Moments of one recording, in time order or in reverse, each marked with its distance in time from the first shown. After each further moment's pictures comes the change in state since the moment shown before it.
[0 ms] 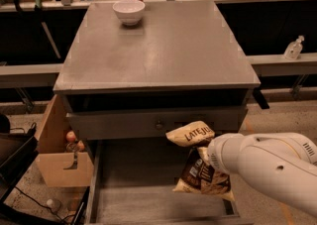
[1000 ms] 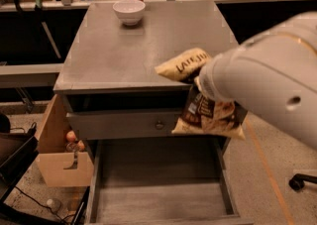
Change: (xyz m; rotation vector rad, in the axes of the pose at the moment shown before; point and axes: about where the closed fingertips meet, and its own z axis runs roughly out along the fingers) arm -0.176 -0.011 -0.119 0.205 -0.084 -0.182
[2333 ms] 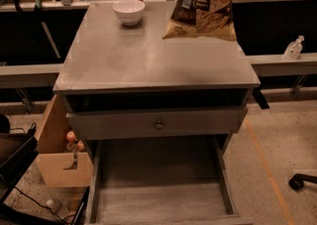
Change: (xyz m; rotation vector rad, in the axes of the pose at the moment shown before) arm -0.215 -0.097 -0.039 0.019 -0.284 -0.183
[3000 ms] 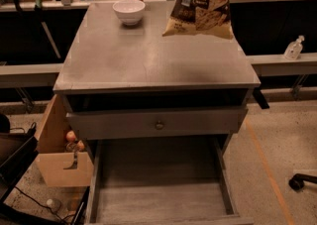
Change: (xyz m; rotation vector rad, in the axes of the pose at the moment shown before) arm 0.002 -0.012 0.018 -0.026 -0.008 0.037
